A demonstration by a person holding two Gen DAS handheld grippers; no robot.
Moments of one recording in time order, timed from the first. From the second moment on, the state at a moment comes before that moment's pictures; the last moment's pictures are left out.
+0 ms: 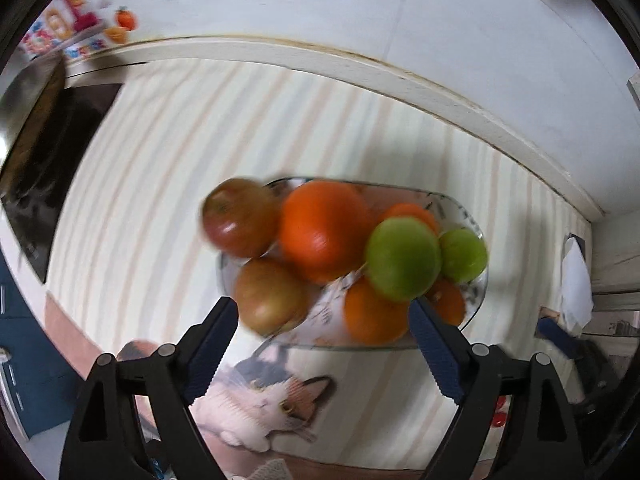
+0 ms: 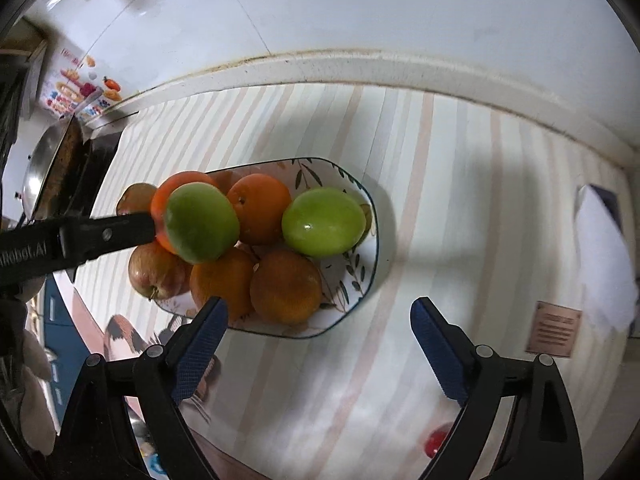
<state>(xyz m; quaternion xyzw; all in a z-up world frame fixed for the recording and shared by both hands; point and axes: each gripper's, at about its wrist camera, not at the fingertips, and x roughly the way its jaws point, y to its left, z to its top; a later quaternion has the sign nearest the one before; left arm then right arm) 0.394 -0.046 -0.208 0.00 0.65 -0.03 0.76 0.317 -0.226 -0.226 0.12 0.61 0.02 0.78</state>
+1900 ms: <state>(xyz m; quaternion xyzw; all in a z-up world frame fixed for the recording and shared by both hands) 0.178 -0.027 -0.039 0.00 0.48 -0.03 0.87 0.120 -0.194 0.019 0.10 0.45 0.04 0.89</state>
